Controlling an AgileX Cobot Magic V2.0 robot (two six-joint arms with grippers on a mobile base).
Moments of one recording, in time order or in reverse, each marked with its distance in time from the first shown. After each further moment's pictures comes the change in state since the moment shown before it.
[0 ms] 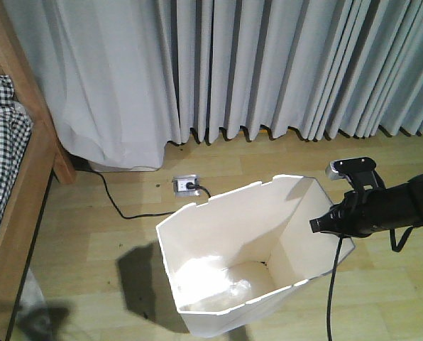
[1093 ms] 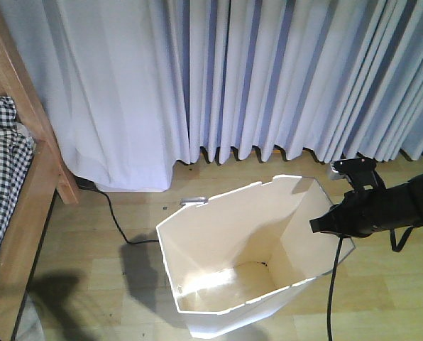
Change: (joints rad) left arm 0.000 0.000 0.000 0.000 0.000 0.000; right arm 0.000 0.000 0.000 0.000 0.000 0.000
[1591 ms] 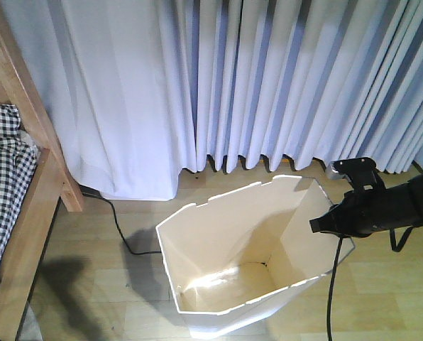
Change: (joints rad) left arm 0.000 0.000 0.000 0.000 0.000 0.000; right arm 0.000 0.000 0.000 0.000 0.000 0.000
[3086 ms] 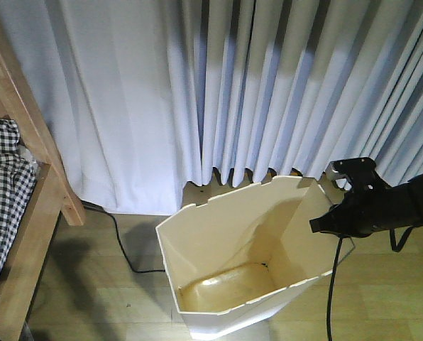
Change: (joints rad) left arm 0.000 0.000 0.000 0.000 0.000 0.000; right arm 0.000 0.000 0.000 0.001 0.001 0.000
